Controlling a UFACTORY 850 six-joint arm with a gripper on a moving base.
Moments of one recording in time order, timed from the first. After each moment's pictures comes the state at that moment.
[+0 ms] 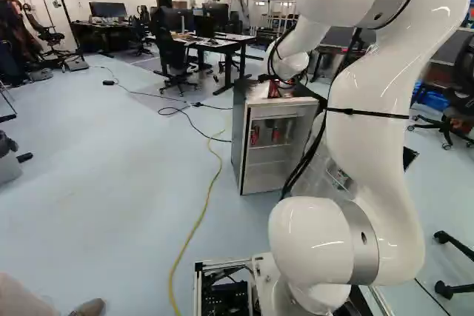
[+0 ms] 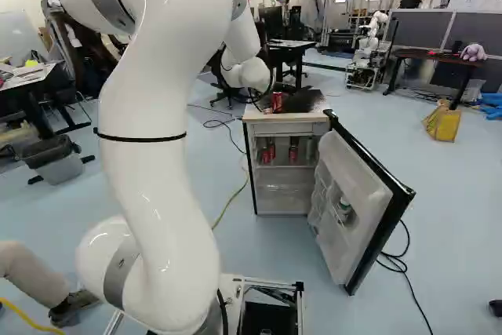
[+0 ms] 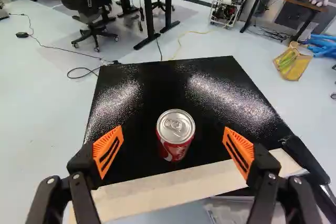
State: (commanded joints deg) arm -11.9 -23.1 -65.3 -4.6 16.5 0.0
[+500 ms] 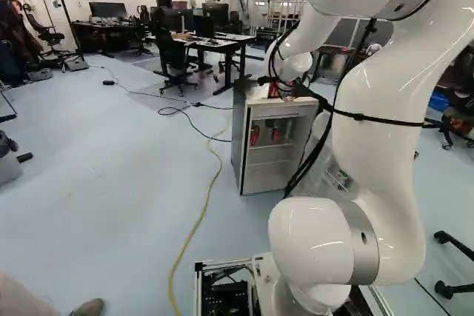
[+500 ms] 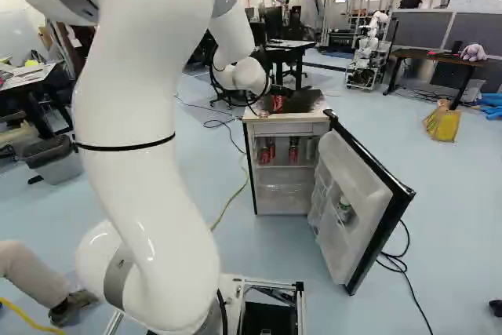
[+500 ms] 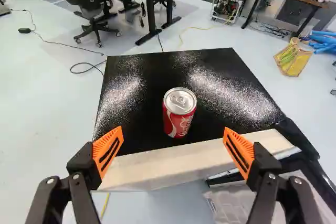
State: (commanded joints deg) arm -11.5 -16.6 -57.3 -4.6 16.5 0.0
